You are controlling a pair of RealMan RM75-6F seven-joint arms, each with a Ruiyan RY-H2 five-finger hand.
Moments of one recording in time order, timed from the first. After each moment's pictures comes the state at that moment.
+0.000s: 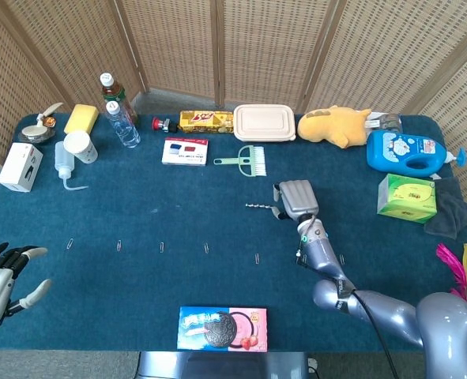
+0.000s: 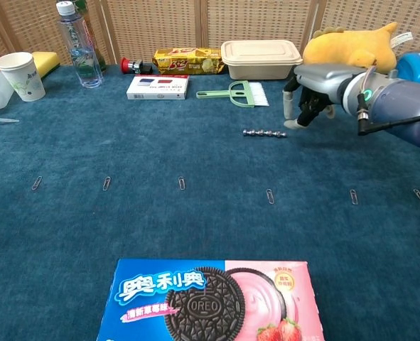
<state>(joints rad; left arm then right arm) -0.05 -0.94 0.04 -1.95 1.49 1.41 0.06 0.91 -1.71 0.28 -1.17 -0.77 0.89 -0.51</state>
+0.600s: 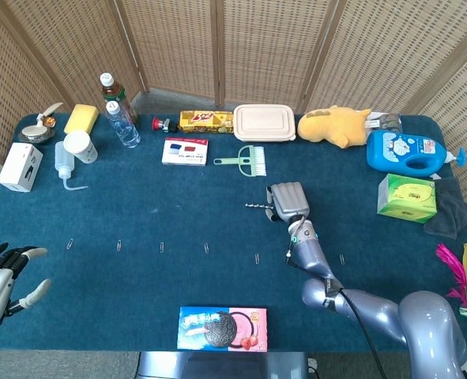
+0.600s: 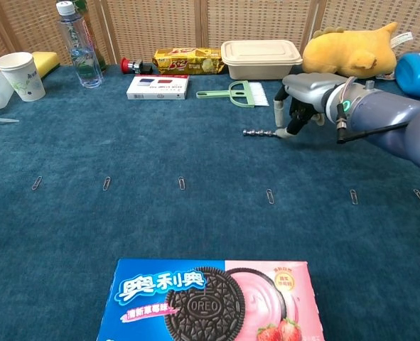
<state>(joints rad) -0.05 -0.94 0.04 -1.94 1.49 1.41 0.05 0.95 -1.79 0.28 -1.08 -0.72 0.87 -0.56</state>
